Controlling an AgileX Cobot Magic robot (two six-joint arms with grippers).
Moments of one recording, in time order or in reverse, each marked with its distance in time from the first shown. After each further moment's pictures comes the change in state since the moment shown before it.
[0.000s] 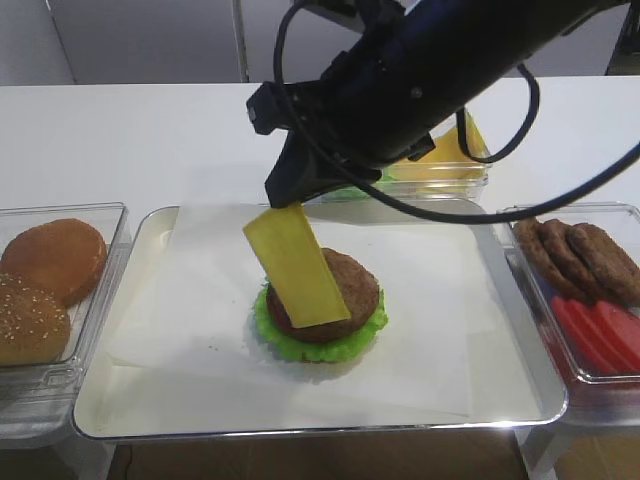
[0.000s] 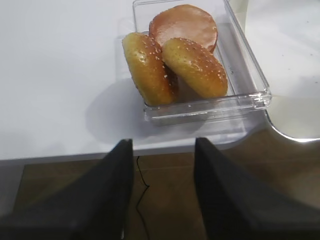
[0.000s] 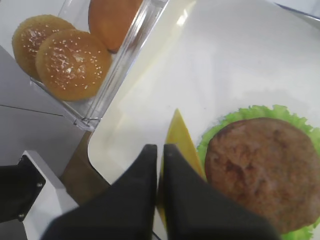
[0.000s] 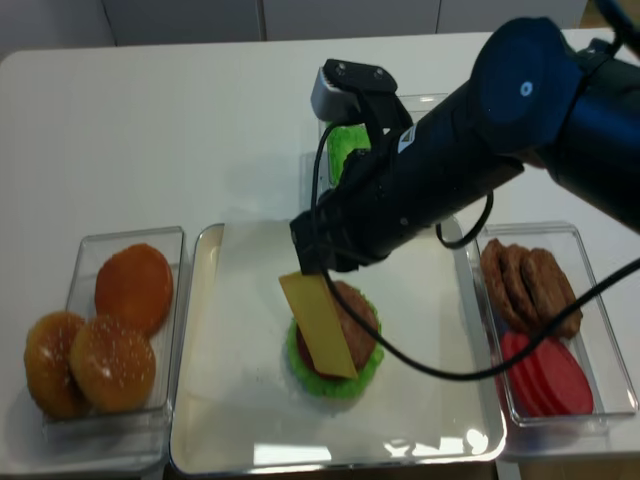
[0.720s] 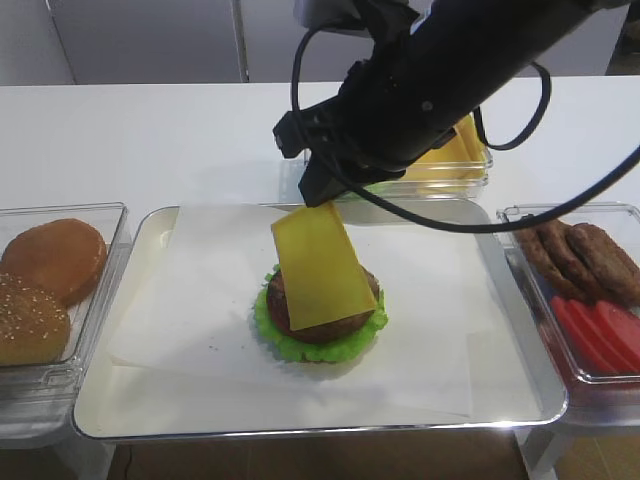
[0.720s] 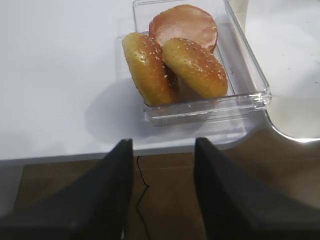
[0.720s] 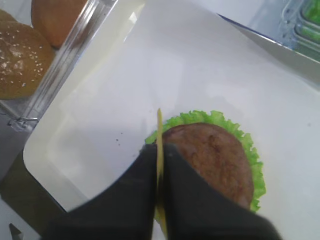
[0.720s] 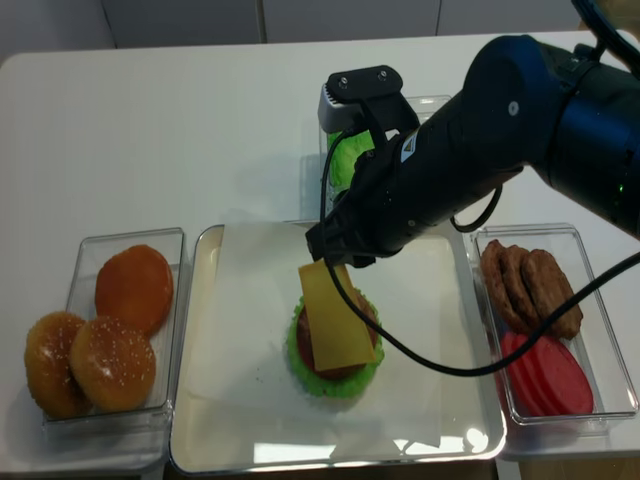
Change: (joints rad) left arm 0.000 0.000 0.000 0.000 0.000 0.000; right arm 0.000 0.006 0.000 -0.194 -0.043 0.043
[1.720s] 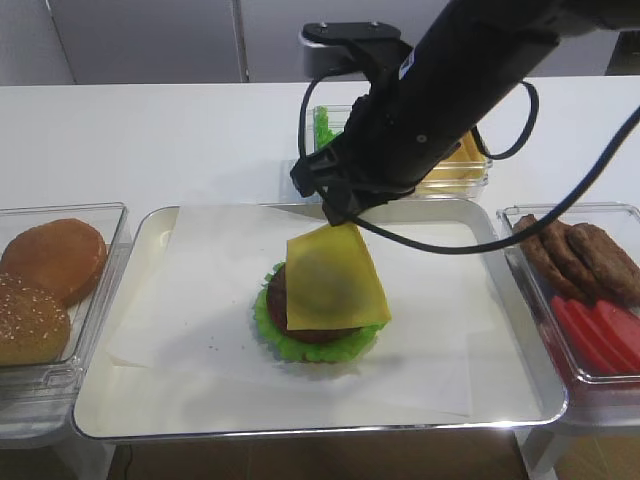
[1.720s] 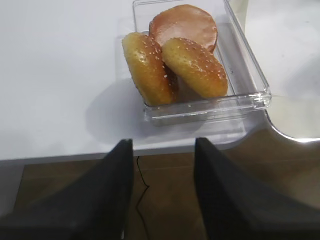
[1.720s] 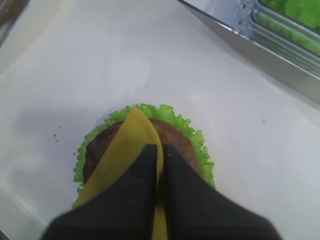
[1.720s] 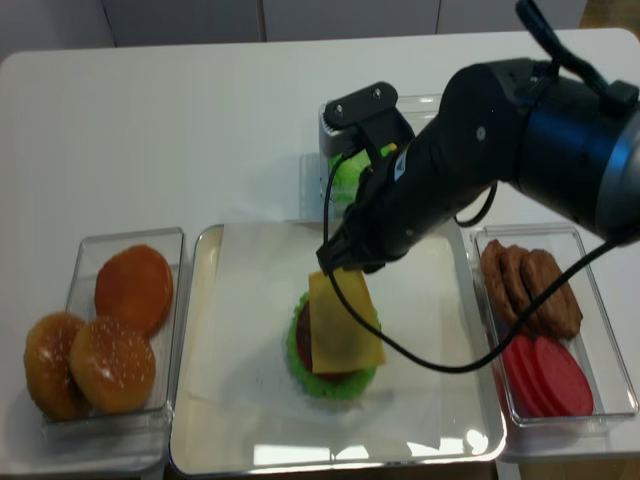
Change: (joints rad) left arm 0.000 0.000 0.000 0.000 0.000 0.000; right arm 0.000 0.075 0.000 -0.158 -0.030 0.033
